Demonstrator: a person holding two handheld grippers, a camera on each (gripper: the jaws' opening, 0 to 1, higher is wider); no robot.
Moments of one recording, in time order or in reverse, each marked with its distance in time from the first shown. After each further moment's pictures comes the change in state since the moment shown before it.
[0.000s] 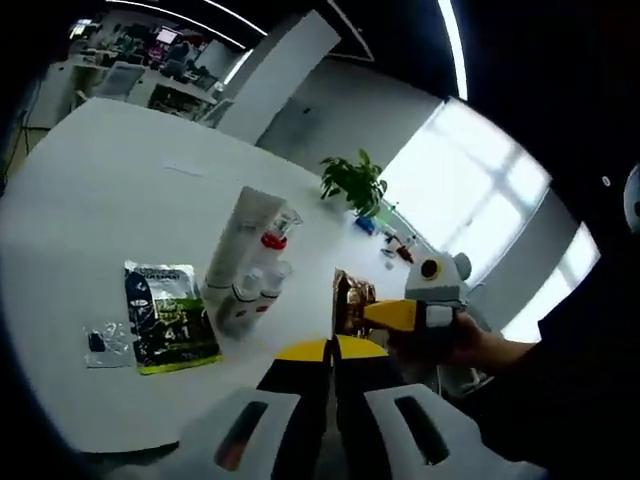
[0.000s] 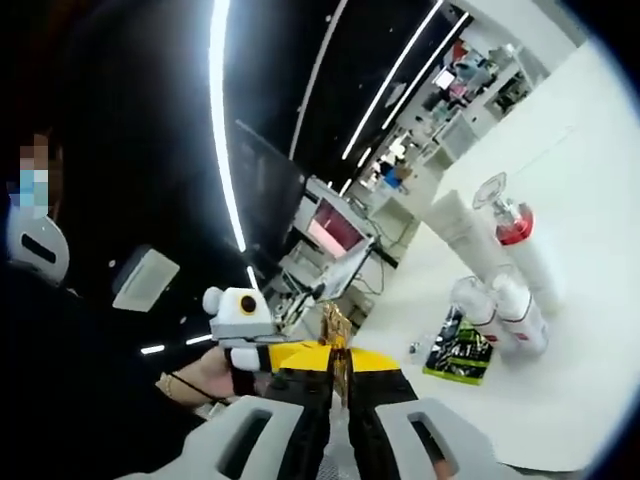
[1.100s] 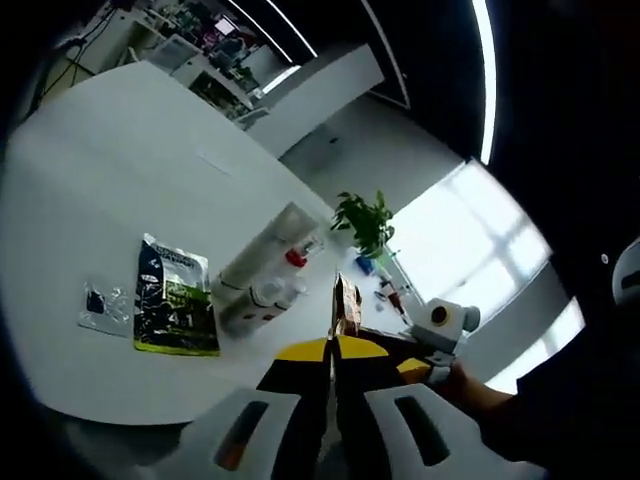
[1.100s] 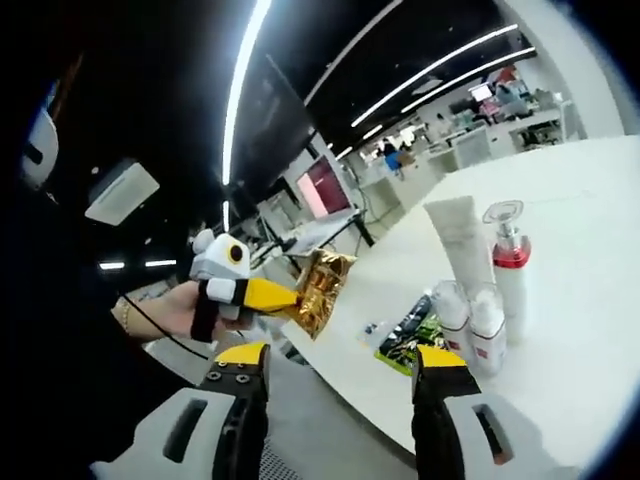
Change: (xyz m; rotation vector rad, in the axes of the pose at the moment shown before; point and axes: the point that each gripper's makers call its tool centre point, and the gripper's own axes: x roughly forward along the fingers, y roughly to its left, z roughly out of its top) left arm -0.017 0.019 0.011 -0.216 -0.130 -0.007; right arm -0.007 -0.023 -0.019 -0.316 0.186 -0.151
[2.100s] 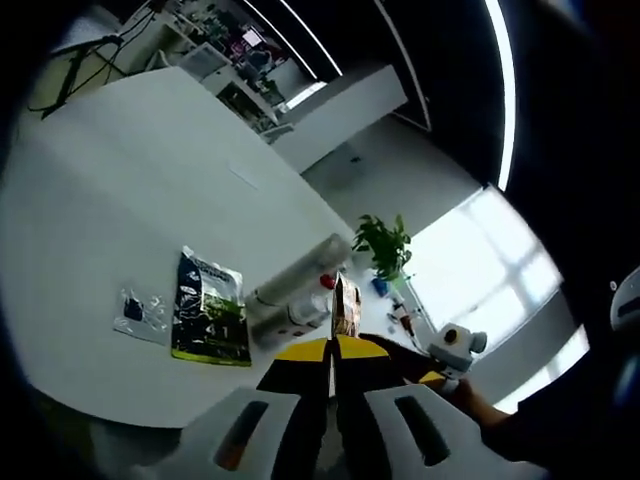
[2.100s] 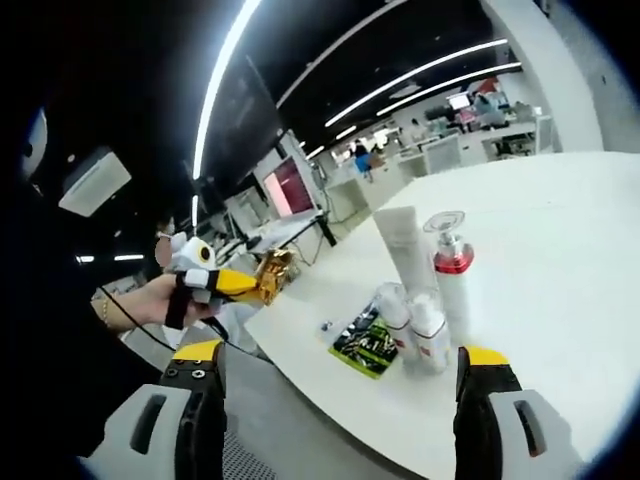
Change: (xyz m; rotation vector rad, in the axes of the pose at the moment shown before) left arm -0.023 0.040 0.024 -0.083 -0.074 0.068; right arm -0.021 -0.035 0.003 -0.019 0.000 -0.136
